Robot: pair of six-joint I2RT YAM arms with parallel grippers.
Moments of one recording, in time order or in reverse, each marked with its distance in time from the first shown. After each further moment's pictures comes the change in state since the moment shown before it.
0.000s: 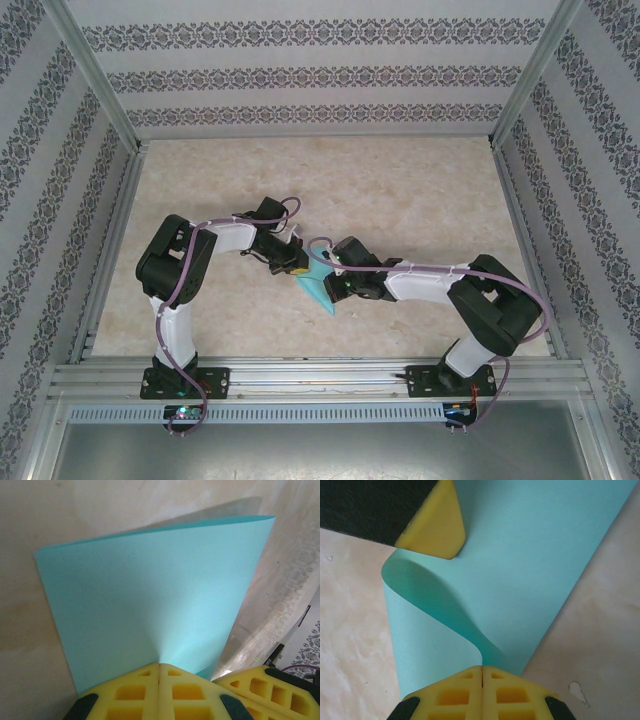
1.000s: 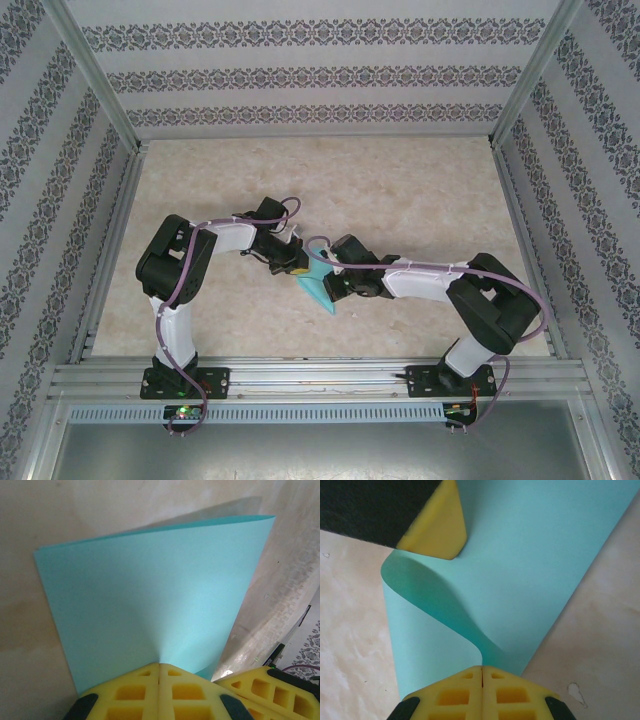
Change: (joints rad) left arm 0.000 0.000 -0.001 0.000 0.000 0.003; right arm 0.001 0.020 0.036 -0.050 0.005 -0.023
